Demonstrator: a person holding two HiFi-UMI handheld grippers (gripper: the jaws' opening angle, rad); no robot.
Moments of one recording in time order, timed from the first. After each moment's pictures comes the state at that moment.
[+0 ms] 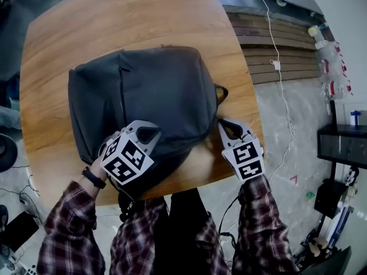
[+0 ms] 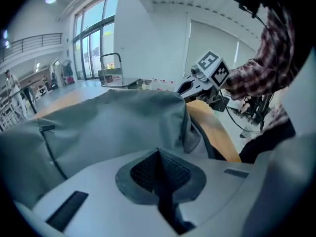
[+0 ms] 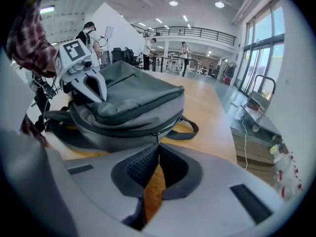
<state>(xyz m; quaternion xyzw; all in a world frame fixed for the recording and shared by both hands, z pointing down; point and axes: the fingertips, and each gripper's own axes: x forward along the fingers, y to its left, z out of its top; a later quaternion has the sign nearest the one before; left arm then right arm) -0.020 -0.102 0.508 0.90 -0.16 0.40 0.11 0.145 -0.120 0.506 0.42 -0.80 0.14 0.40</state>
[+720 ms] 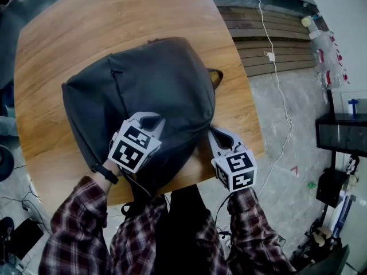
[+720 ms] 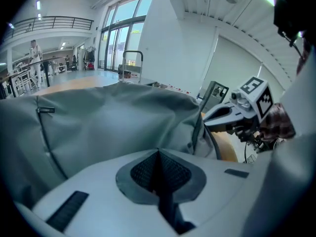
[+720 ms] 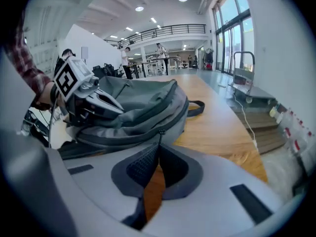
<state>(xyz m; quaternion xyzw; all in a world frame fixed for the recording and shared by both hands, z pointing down) 0.003 -0.131 0.517 0.88 -0.23 0.35 0.22 0.126 -0.081 0.504 0.49 -0.78 0.26 0.30</state>
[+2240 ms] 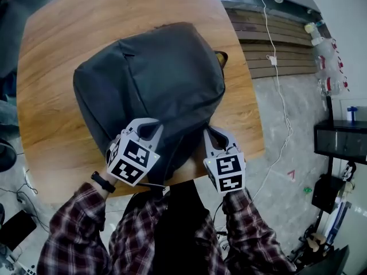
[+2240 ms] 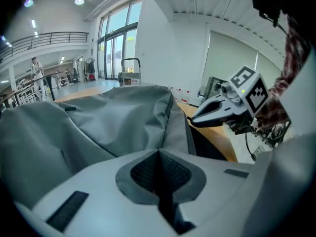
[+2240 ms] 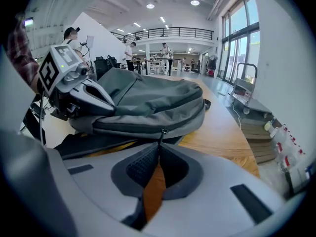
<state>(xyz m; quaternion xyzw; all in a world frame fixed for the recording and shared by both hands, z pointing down) -0.024 -0.092 0.499 0.89 -0.25 0.35 0.16 0.099 -0.069 0.503 0.49 -0.77 0.20 0.35</state>
